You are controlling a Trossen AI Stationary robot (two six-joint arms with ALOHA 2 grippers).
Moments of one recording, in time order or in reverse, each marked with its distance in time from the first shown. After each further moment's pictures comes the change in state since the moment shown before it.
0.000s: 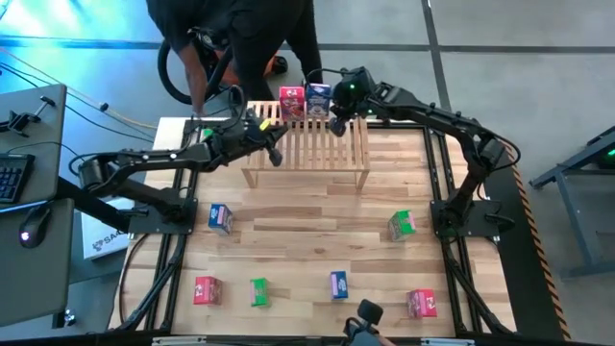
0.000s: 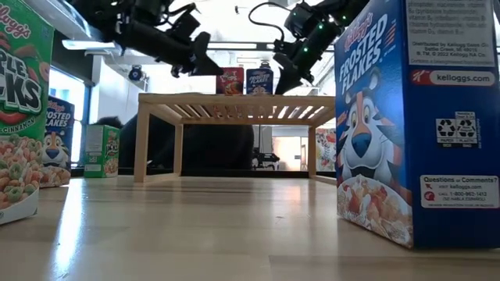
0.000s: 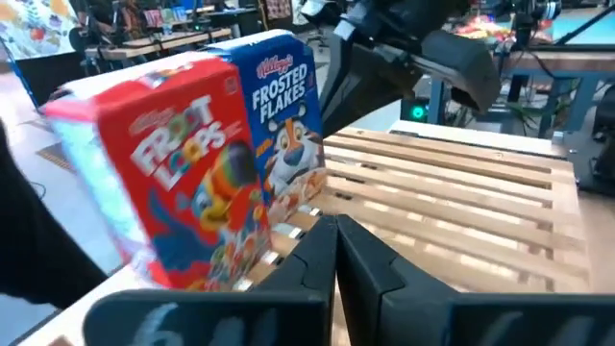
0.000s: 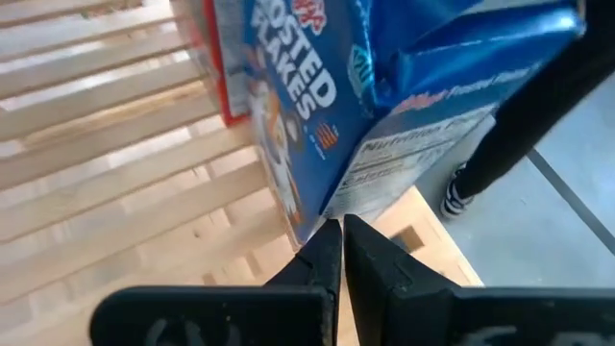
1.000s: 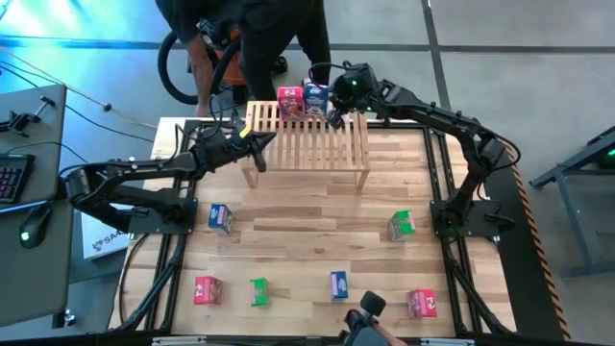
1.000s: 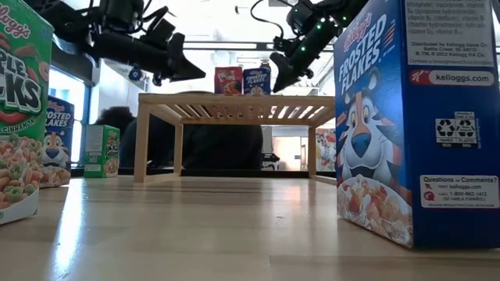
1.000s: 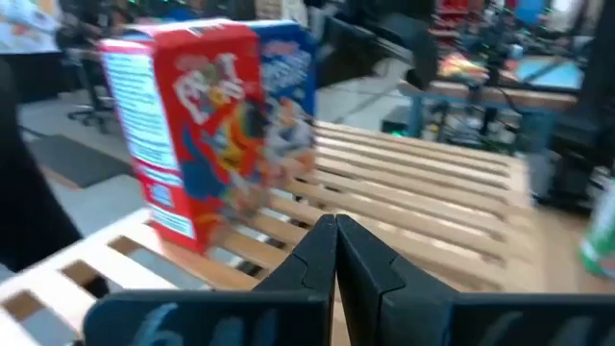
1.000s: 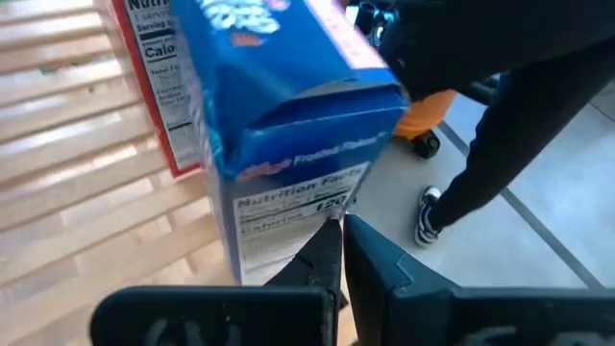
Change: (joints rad) left arm 0.059 -0.141 -0.211 0.144 0.090 -0.076; right arm -0.018 0.000 0.000 0.107 0.073 -0.003
